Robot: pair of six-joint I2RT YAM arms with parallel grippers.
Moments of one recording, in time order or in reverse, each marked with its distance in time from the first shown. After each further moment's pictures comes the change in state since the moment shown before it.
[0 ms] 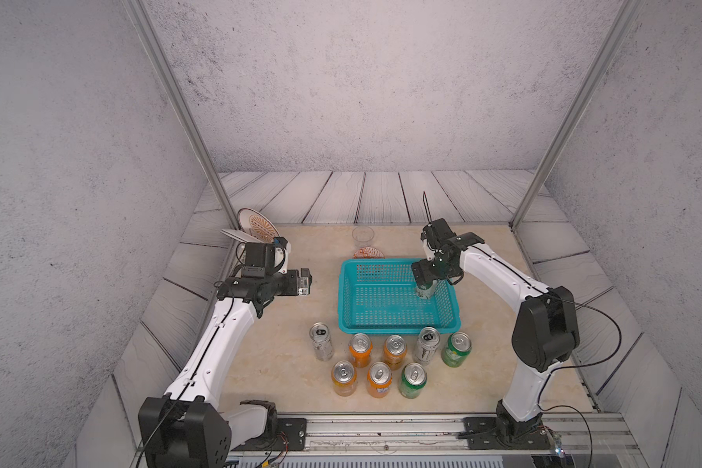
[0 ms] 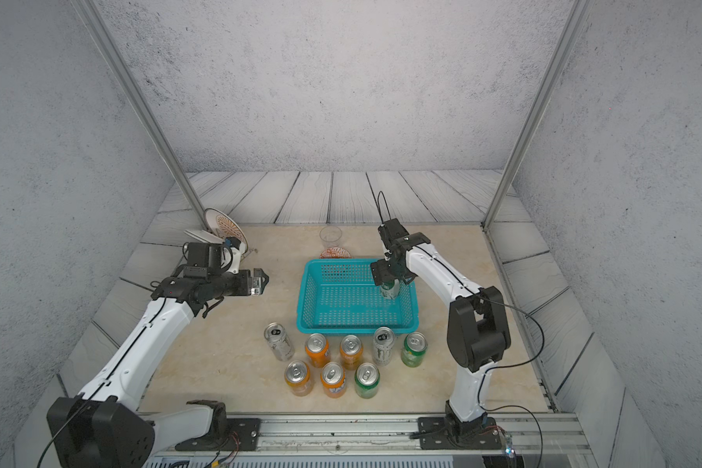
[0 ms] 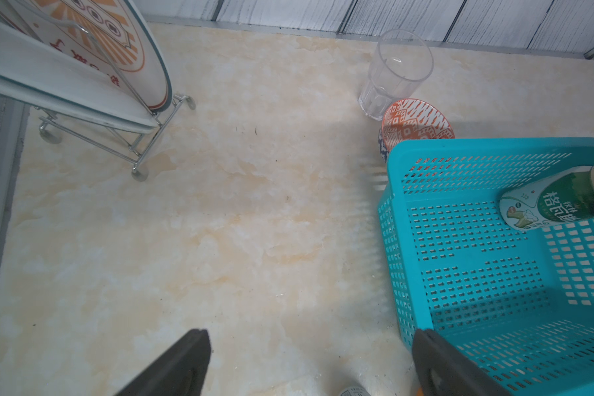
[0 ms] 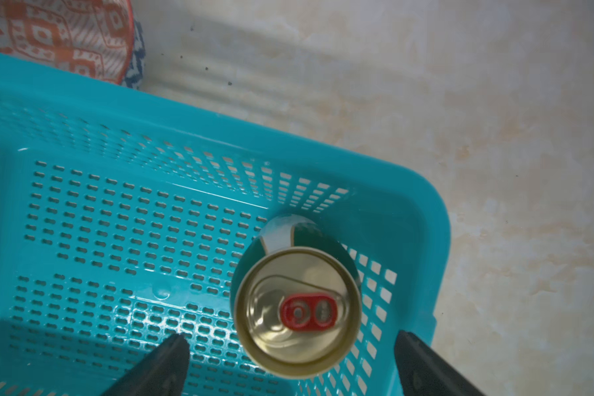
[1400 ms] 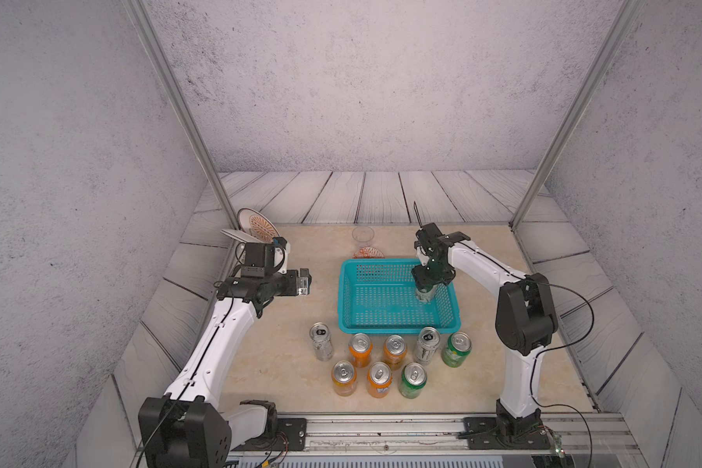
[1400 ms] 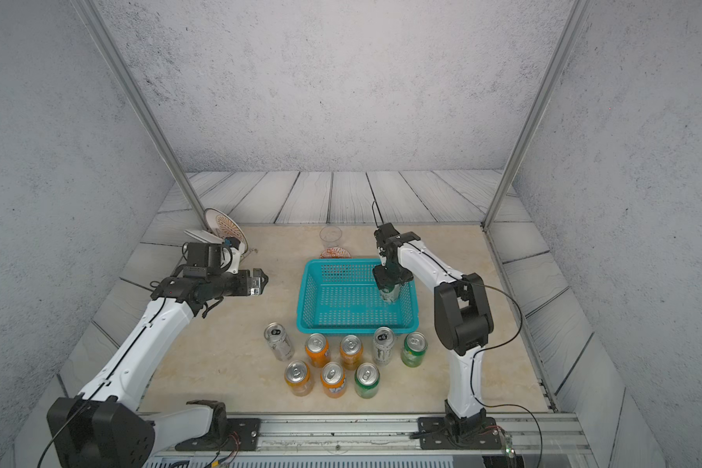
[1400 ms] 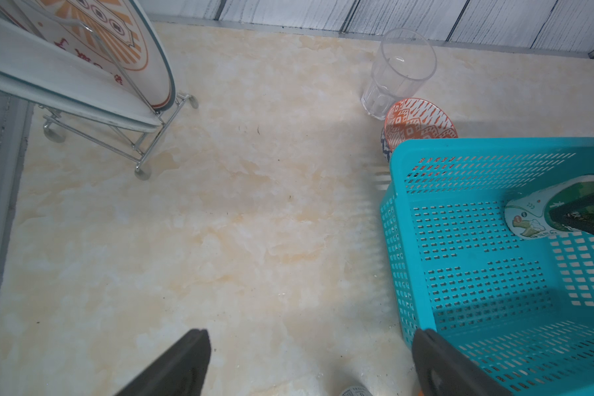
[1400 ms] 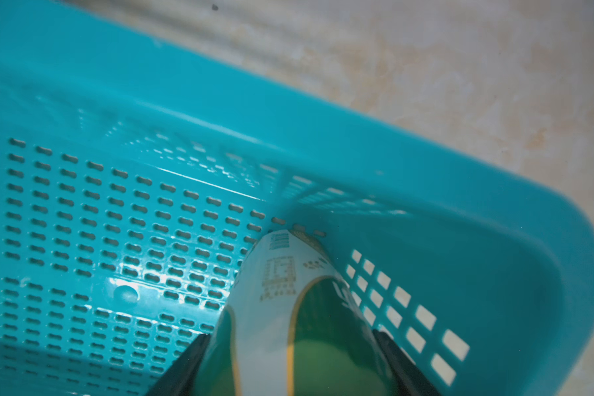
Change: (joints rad) left arm 0.003 0.000 0.000 -0.003 -0.004 0.002; right arm -0.011 0.131 0.073 -0.073 -0.031 -0.053
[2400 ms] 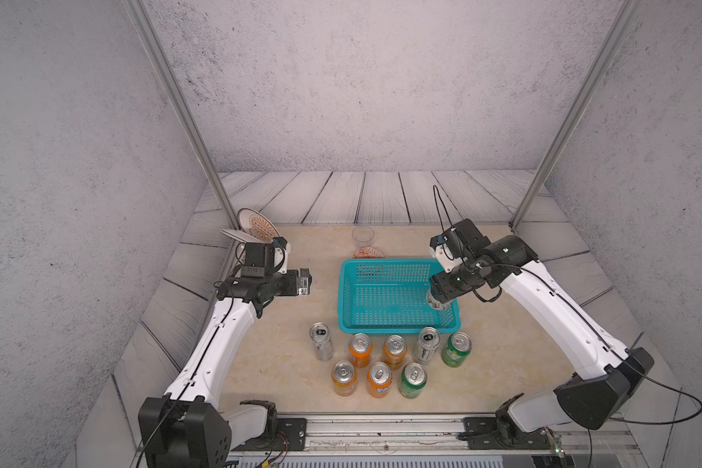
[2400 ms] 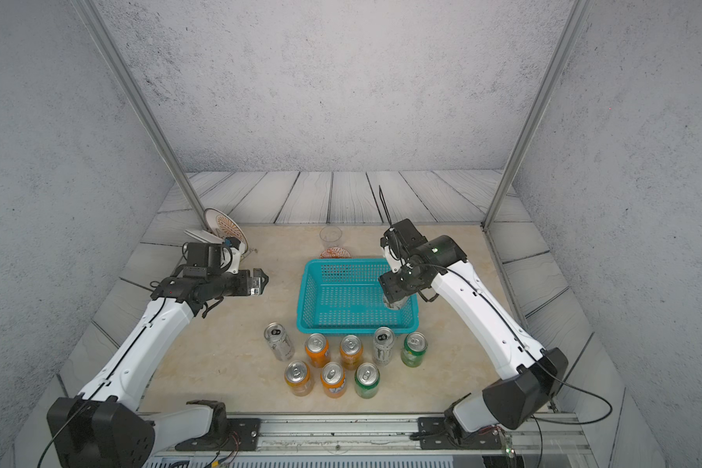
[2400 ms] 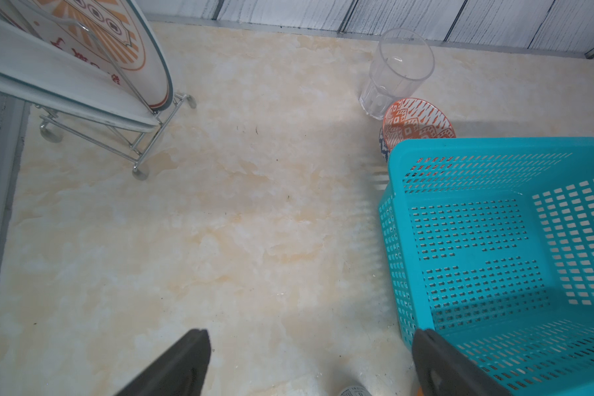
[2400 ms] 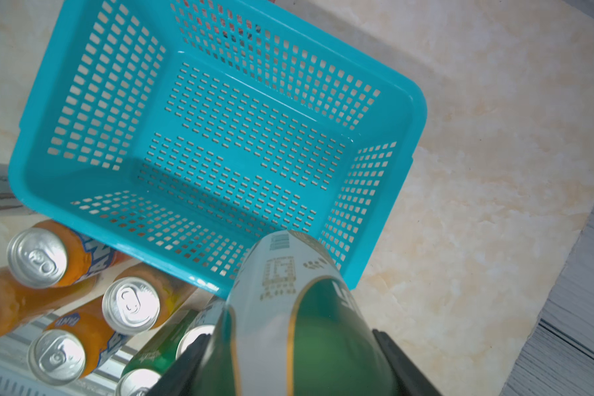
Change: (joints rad) left arm 0.000 0.000 0.000 0.000 0.007 0.000; right arm 0.168 -0.550 -0.021 -0.359 0.015 0.018
